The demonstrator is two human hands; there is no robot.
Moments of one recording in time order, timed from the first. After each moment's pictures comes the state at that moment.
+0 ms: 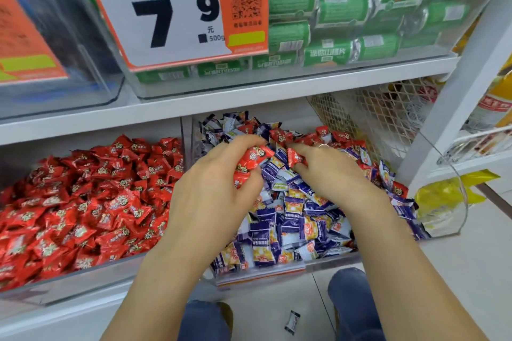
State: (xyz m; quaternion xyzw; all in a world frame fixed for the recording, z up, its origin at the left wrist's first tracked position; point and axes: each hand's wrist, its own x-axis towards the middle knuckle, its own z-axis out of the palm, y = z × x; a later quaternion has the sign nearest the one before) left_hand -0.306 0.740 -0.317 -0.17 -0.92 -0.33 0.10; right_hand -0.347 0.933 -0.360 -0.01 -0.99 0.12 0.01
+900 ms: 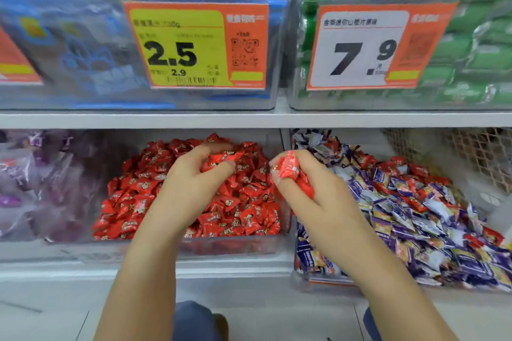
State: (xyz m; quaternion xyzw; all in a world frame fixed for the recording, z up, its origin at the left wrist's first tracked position) left_hand -0.313 0.599 -0.309 0.04 -0.82 -0.56 0.05; right_hand -0.288 0.784 -0.303 0.18 -0.86 0.47 0.07
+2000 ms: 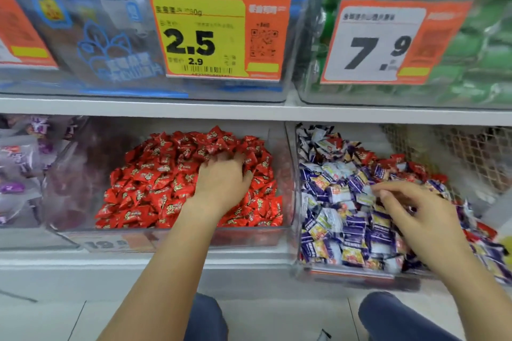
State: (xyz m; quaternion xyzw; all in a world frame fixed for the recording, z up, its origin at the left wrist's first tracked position) left_hand -0.368 0.613 -0.378 -0.02 -1.00 -0.09 0.01; right_hand -0.288 0.903 -0.351 0.02 -0.94 0.31 0.15
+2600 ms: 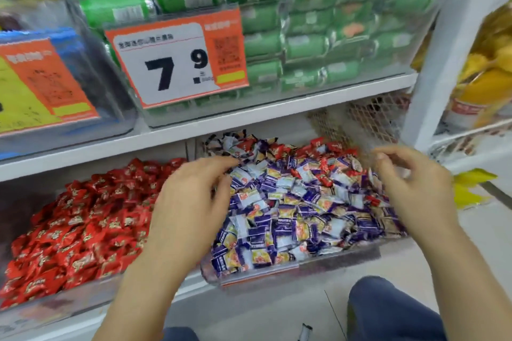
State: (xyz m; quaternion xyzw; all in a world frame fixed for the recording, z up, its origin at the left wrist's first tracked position) left_hand -0.298 0.716 -0.301 -0.19 -0.94 -0.24 0.17; right_hand -0.265 1.000 -0.338 -0.14 -0.87 0.36 0.30
